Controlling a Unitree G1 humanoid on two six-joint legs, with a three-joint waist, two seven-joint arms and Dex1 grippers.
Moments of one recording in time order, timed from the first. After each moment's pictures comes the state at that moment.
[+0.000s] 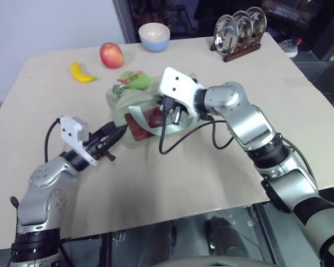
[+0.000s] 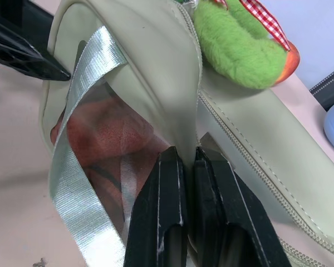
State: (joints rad) left arm -0.06 0.61 0.30 -0.18 -0.61 0.26 -0.72; right arm -1.04 -0.23 0.44 0.00 -0.07 0.66 0.81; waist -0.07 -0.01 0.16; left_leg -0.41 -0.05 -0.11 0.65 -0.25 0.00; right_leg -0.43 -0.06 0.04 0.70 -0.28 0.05
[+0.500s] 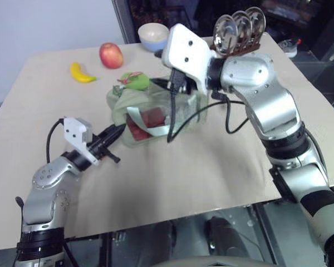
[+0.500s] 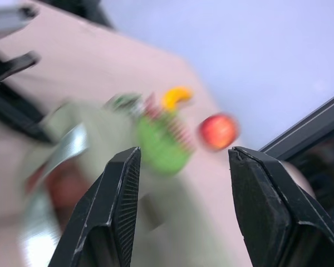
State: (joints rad) left arm -0.07 0.59 0.30 -0.17 -0.53 0.22 -0.73; right arm -1.15 -0.28 0.35 -0.08 -0.04 0.50 0.80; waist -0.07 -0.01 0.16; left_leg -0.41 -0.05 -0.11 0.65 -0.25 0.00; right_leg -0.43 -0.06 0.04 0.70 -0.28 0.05
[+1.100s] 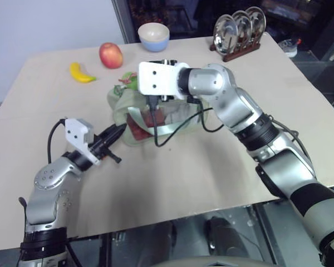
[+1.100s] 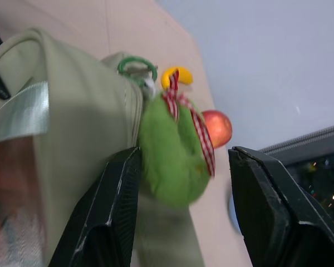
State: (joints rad) left arm -0.07 0.57 0.30 -0.16 -0.50 0.19 -0.74; right arm -1.24 -0.16 0.51 0.34 -0.27 0.13 0.76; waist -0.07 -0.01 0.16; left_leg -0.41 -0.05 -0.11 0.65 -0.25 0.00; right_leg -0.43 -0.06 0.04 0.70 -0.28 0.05
